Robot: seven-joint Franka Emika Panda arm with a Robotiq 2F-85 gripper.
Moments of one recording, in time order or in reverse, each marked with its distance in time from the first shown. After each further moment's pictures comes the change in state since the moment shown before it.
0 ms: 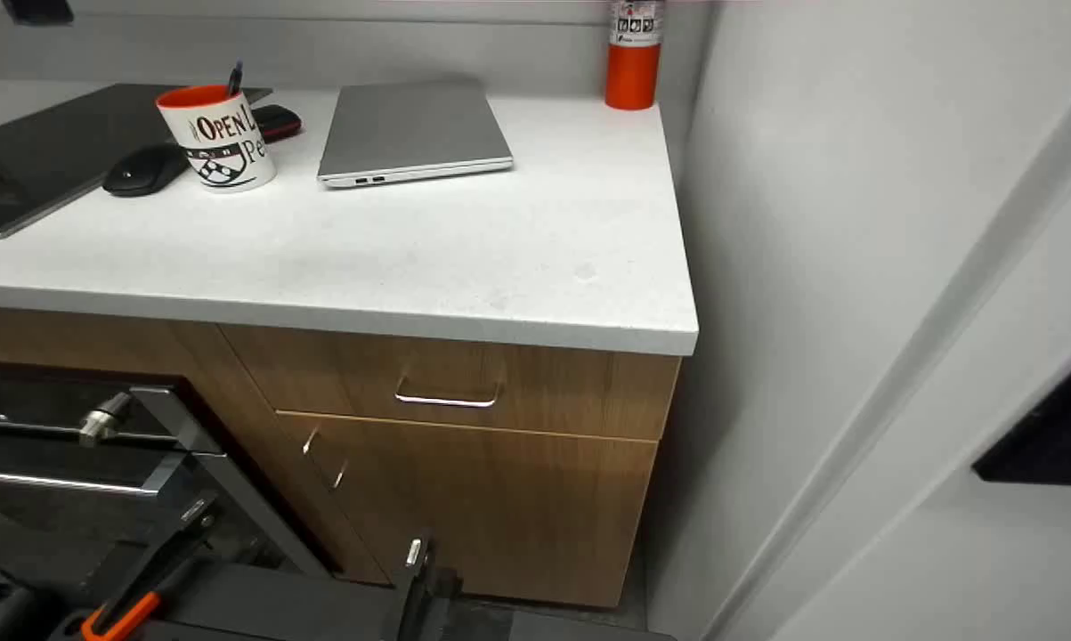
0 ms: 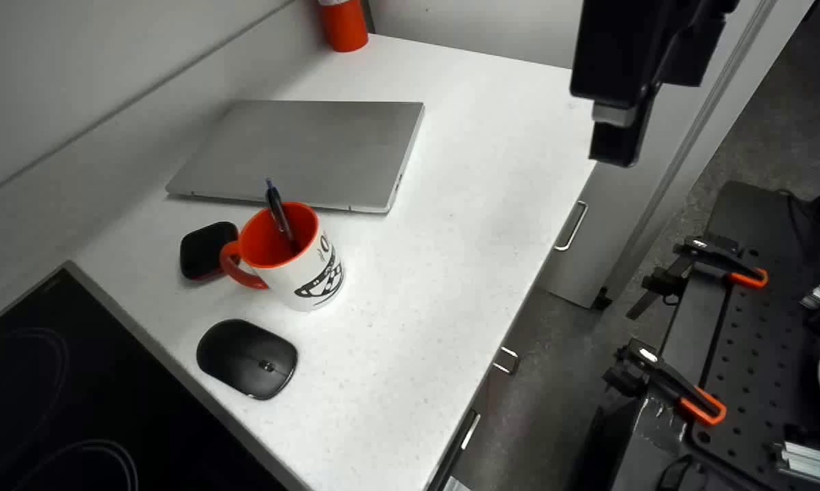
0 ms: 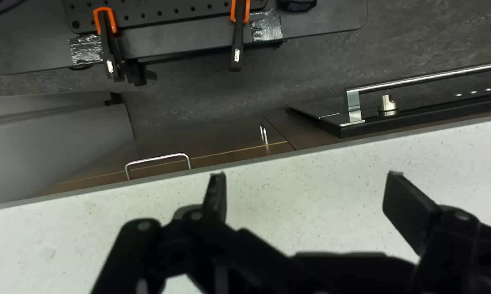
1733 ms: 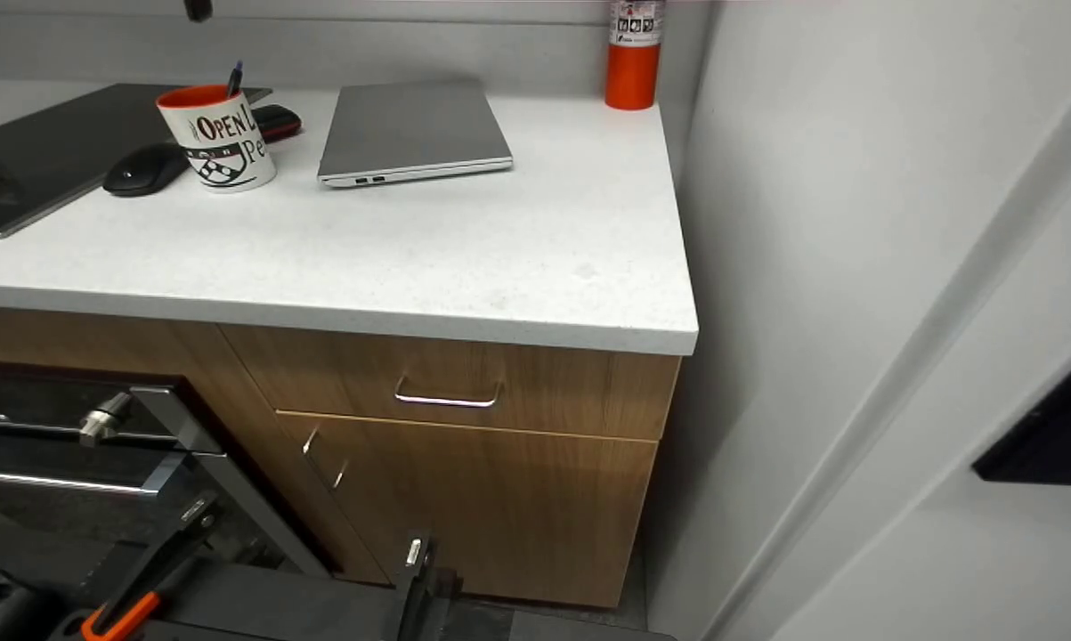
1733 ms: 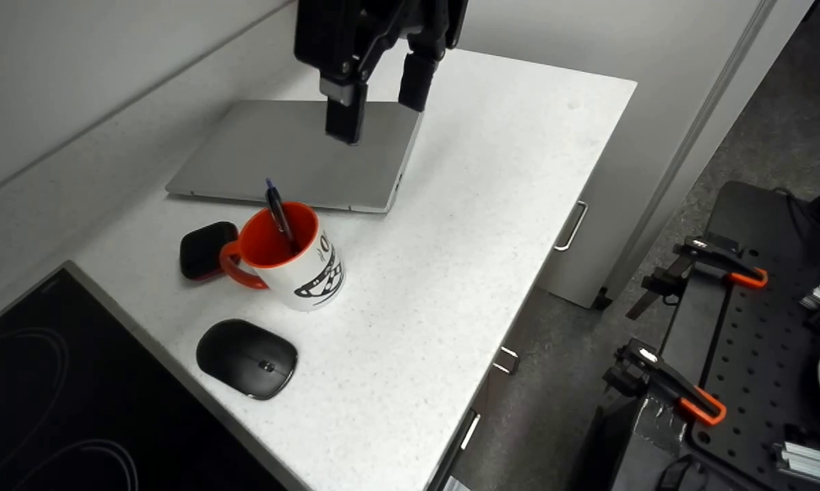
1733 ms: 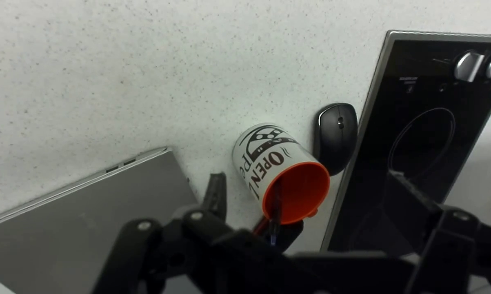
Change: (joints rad) arm 0.114 0.311 -0.131 0.112 0.321 0.500 -0.464
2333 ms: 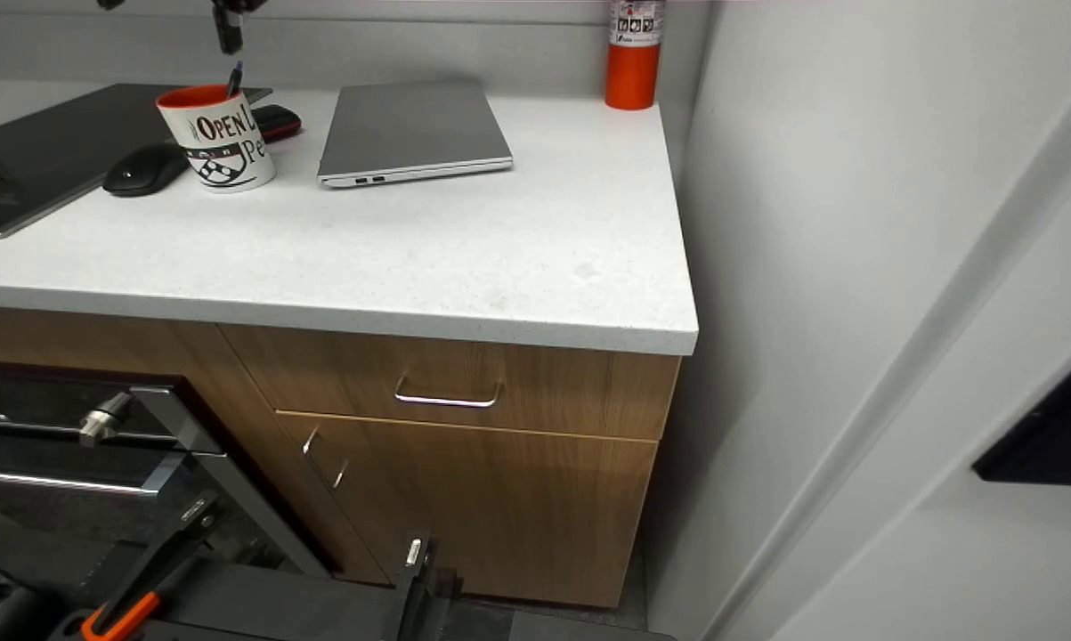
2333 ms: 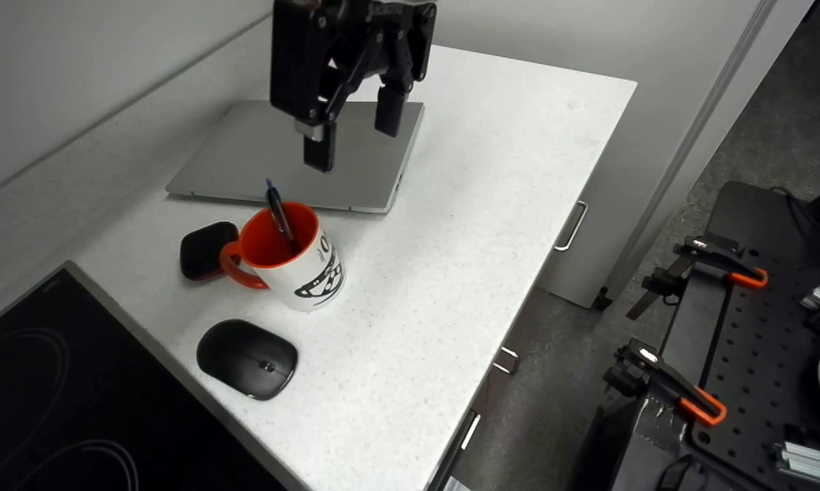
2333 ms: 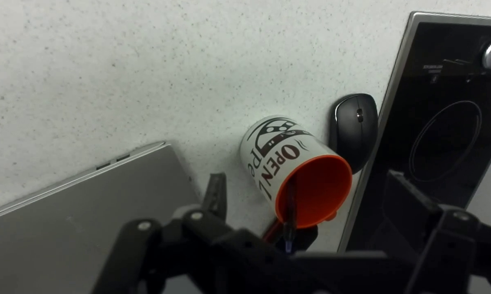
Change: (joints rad) arm 0.001 0.146 0.009 0.080 0.005 0.036 -0.005
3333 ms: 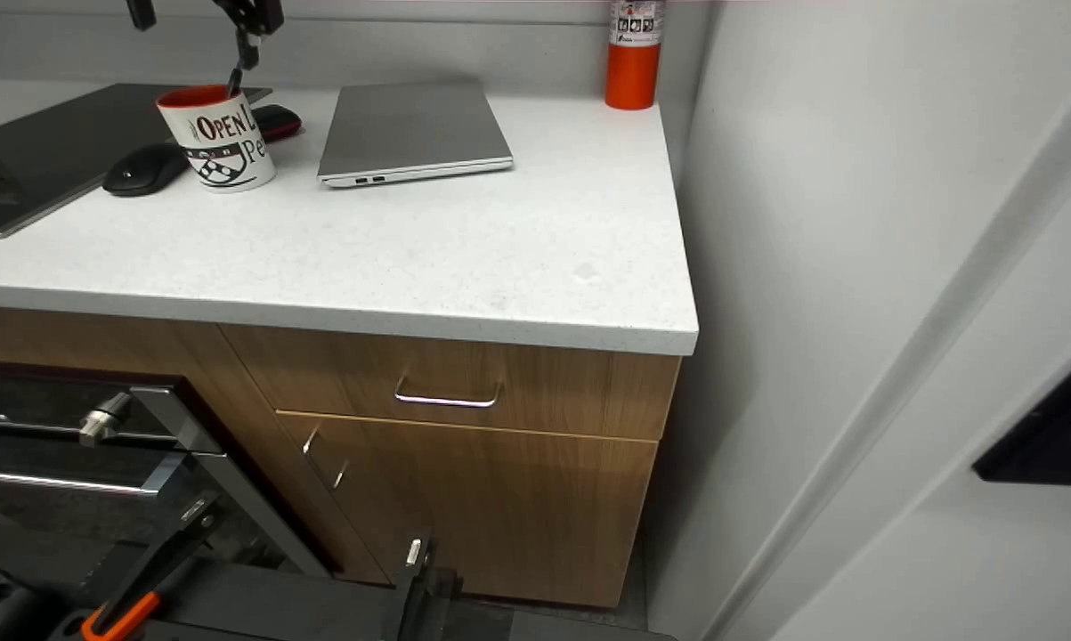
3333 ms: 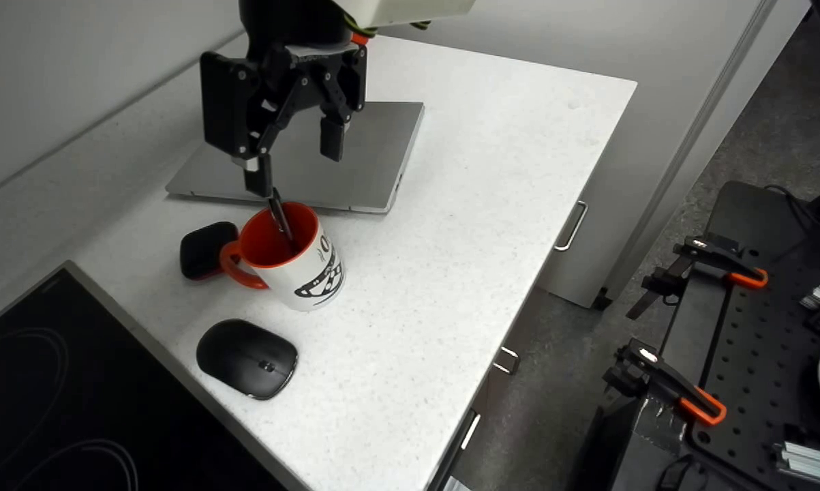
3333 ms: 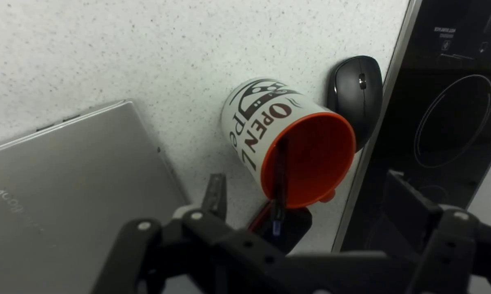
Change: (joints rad) arm -0.005 0.201 0.040 0.170 0.023 0.029 -0.013
